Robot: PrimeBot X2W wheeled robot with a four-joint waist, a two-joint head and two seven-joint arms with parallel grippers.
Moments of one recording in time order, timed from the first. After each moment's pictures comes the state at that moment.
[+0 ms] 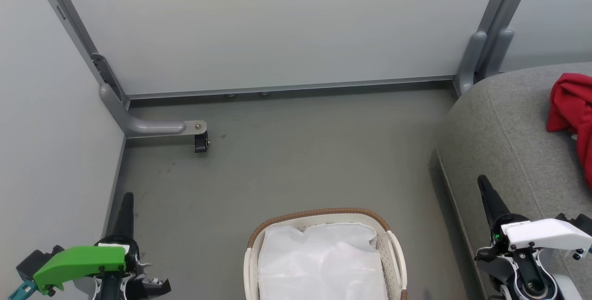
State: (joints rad) left arm -0.09 0.05 0.10 0.28 -1.43 -0.12 0.07; right arm -0.12 -0.05 -0.10 0.28 1.43 0.13 0.07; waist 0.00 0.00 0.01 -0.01
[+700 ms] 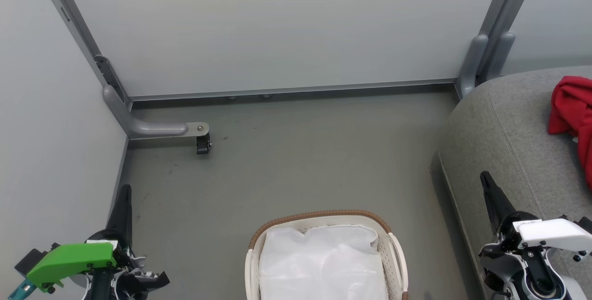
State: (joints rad) left arm -0.10 0.05 0.11 0.25 -1.58 -0.13 0.11; right arm -0.12 -0.05 -0.11 0.25 1.58 0.13 0.11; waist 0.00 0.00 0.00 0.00
